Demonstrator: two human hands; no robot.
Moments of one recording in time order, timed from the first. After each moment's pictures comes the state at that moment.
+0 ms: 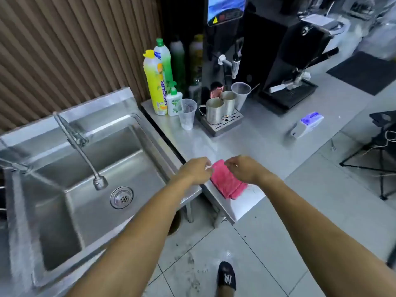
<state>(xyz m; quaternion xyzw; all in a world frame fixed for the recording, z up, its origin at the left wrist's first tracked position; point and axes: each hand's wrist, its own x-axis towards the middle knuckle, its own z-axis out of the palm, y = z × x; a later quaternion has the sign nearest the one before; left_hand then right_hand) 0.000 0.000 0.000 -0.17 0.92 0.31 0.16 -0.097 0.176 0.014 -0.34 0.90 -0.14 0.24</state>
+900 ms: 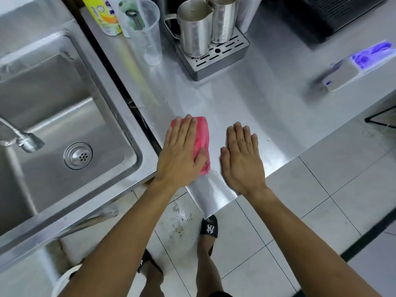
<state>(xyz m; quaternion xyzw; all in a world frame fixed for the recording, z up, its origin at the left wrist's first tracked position) -0.036 0.059 -0.146 -0.16 0.98 0.15 -0.01 -0.124 0.231 -0.162 -0.33 0.93 -0.17 0.04</state>
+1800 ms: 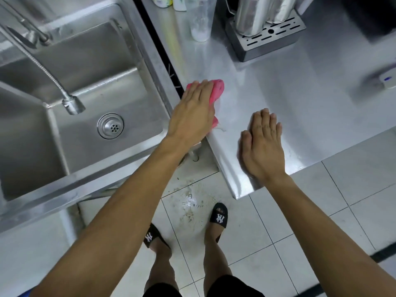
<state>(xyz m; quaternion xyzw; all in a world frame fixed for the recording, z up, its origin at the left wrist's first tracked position) -0.023 0.000 -0.090 -0.22 0.95 0.21 -0.06 -0.094 0.193 -0.148 -0.31 0.92 -0.20 0.09</state>
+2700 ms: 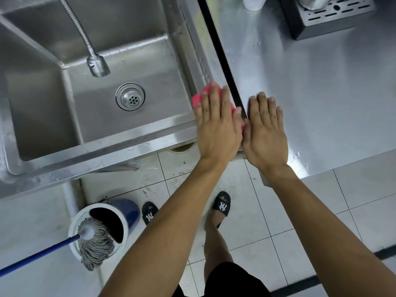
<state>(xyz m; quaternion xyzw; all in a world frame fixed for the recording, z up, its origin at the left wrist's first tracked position) 0.050 0.037 -0.142 -0.38 0.90 0.19 -0.08 -0.033 0.137 -0.165 -0.42 0.89 -0.16 0.02</state>
